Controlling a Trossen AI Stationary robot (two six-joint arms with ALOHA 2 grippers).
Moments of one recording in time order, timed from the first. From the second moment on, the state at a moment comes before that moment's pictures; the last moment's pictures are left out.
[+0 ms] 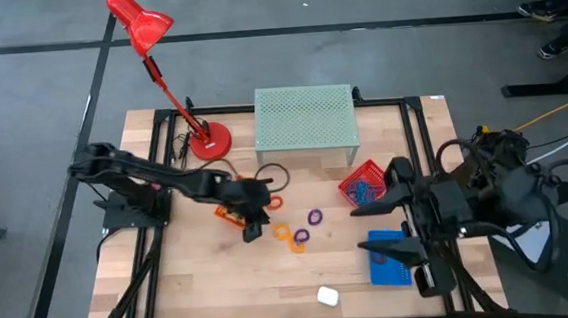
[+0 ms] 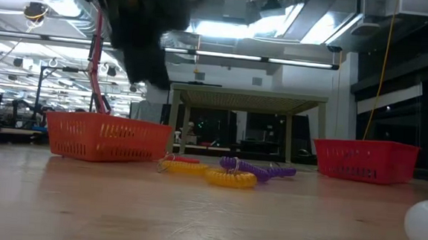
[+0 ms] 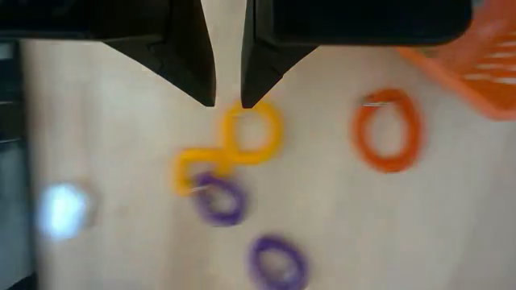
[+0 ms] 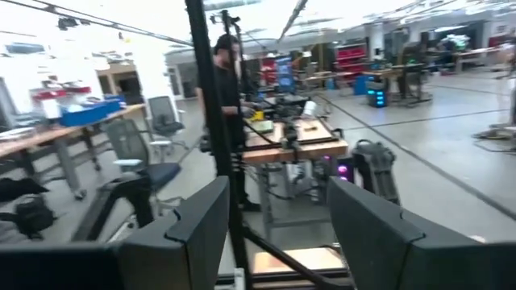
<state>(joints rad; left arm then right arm) -0.16 1.49 0.94 -0.30 0.12 -0.39 0.82 1.64 2.21 -0.46 0.72 0.09</state>
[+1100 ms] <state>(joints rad) -0.13 1.90 1.30 -0.67 -0.13 0.01 0.82 1.64 2.21 -0.54 0.77 0.10</state>
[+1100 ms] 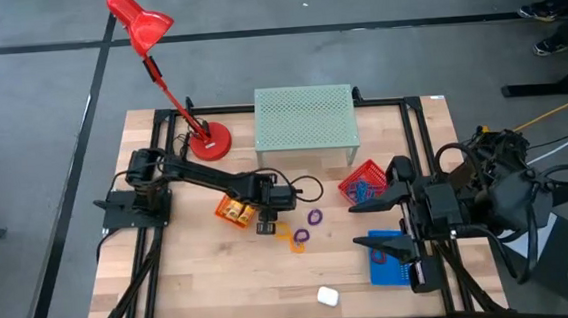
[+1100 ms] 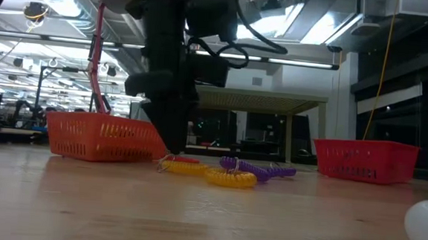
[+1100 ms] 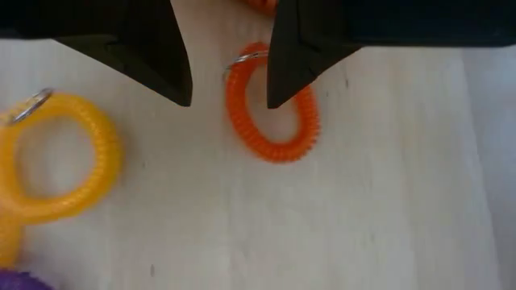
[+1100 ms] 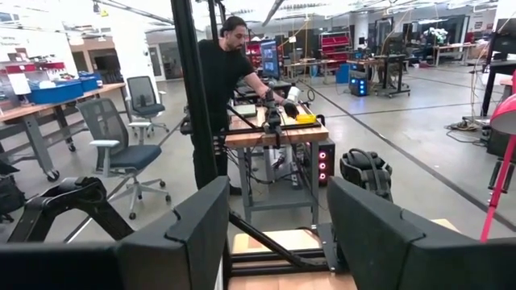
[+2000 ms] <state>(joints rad) -0.04 1.95 1.30 -0.56 0.17 -0.13 0.82 1.64 2.21 -0.54 0.80 0.09</state>
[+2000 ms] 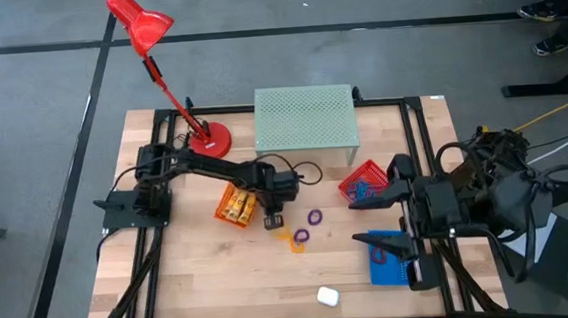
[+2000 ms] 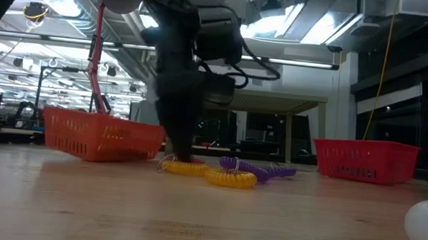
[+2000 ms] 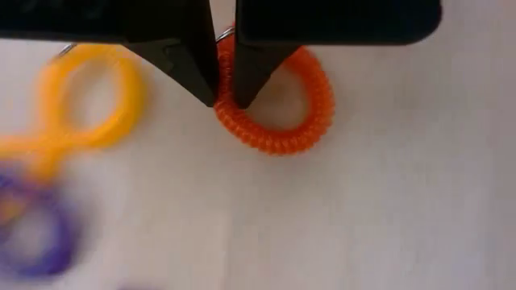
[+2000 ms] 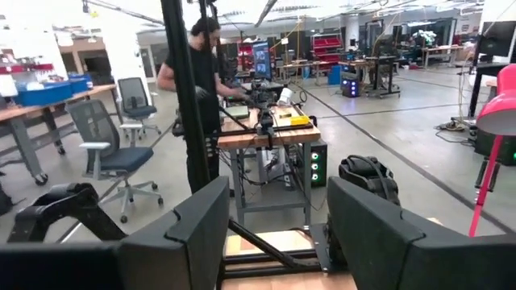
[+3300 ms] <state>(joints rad) -0.14 2.15 2.05 0.07 0.51 -0.19 0.97 0.86 1.25 0.03 0.26 -0.08</state>
